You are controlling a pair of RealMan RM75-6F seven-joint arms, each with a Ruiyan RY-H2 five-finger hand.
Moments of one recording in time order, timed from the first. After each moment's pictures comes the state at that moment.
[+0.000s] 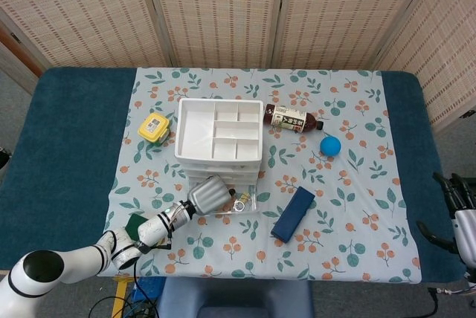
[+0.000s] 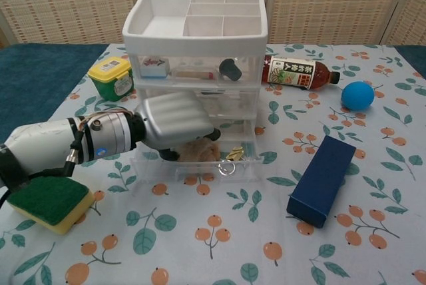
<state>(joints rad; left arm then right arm) -0.97 -1.80 -0.03 -1.00 1.64 0.88 0.46 0.01 -1.06 0.05 -1.56 -1.56 1.58 0.20</state>
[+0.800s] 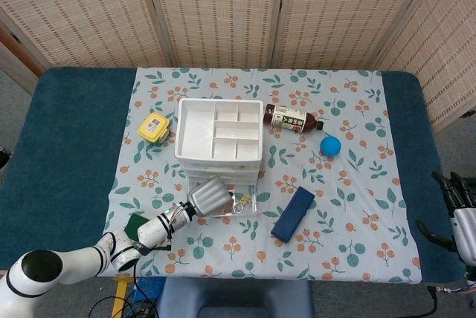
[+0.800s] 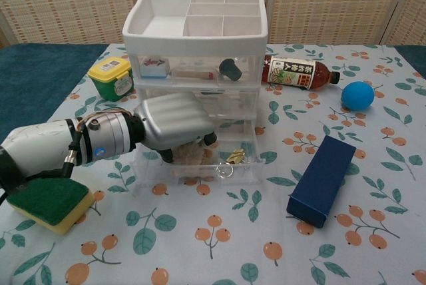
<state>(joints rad) -0.97 -1.79 -0.02 -1.03 1.62 0.88 0.39 0.01 -1.07 0.06 -1.55 -1.56 1.58 0.20</state>
